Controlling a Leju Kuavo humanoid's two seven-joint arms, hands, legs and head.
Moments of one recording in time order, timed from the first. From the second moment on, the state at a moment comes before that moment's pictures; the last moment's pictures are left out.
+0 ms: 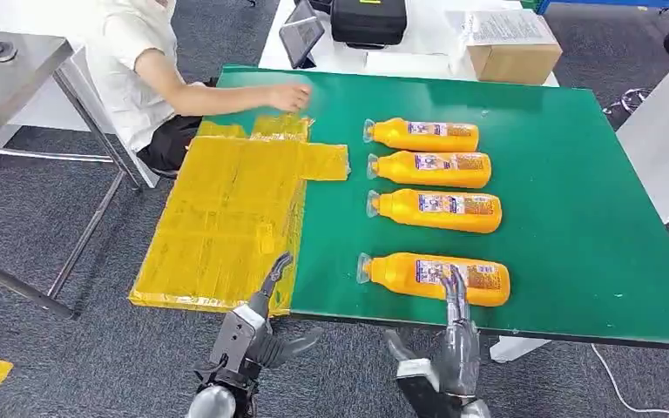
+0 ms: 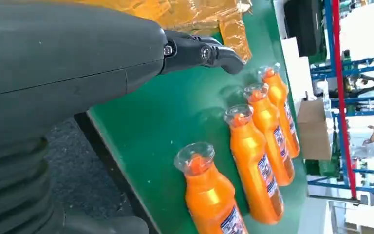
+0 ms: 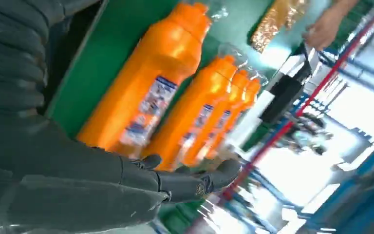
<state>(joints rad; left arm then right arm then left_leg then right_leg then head) -0.01 -0.17 -0.43 -1.20 0.08 0.25 -0.40 0.20 0.11 0.23 -1.42 0.68 -0.69 -0.61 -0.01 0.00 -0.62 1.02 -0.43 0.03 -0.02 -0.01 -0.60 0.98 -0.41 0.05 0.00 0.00</state>
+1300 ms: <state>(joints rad) -0.05 -0.22 -0.41 -1.17 0.09 0.18 -0.42 -0.07 -0.20 0.13 -1.13 1.19 -0.55 -0.13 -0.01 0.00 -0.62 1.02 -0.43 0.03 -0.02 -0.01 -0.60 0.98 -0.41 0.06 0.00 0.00</state>
